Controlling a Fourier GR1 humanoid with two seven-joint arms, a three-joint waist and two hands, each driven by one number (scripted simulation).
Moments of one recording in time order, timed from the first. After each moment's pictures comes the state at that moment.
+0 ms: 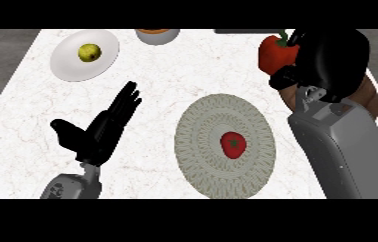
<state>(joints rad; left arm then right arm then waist) -0.13 0.18 -0.23 -1.56 0.30 0.04 0.12 -0.71 -0.23 0.19 -1.66 1.20 0.25 1.06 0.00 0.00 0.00</state>
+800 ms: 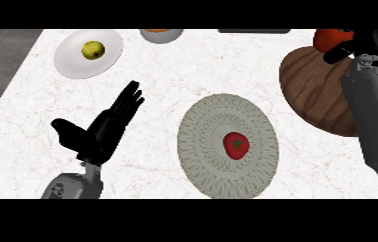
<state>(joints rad) -0.13 0.16 -0.21 -1.57 0.28 0.00 0.14 -0.78 -0.41 -0.11 -1.09 1.19 -0.06 0.72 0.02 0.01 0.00</state>
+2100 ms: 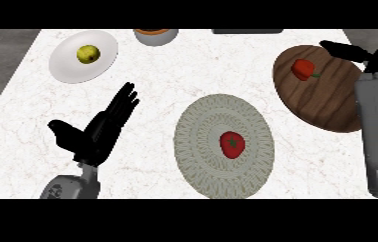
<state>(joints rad) -0.11 0.15 -0.18 -1.55 0.27 -0.01 0.13 -0.78 -0.32 -0.55 -0.83 0.67 -0.59 0.04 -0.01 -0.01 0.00</state>
